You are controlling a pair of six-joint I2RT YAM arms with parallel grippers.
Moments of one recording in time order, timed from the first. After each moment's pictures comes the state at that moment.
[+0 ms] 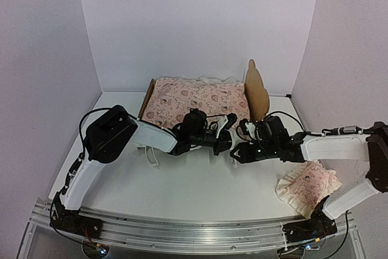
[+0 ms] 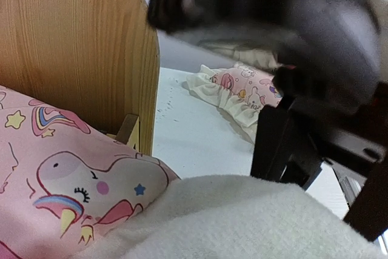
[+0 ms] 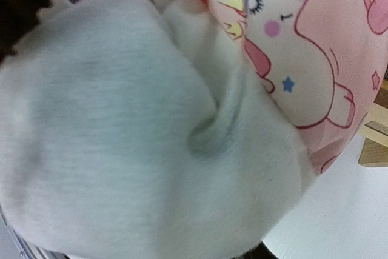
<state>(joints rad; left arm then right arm) -0.93 2.41 1.61 0.61 0.64 -0.05 0.69 1.42 0.72 -0.07 -0.12 0.42</state>
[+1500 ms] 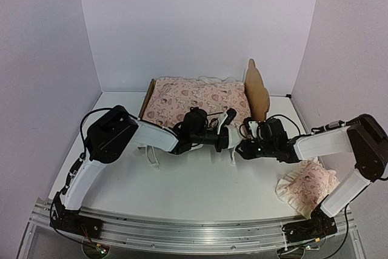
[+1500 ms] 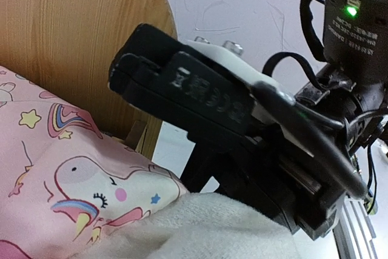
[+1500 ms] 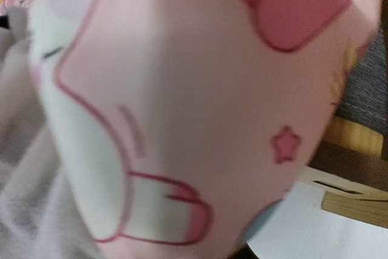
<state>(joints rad) -0.93 2.42 1.64 0.63 0.62 -0.22 0.58 1.57 0.67 0.19 -0.09 0.33</state>
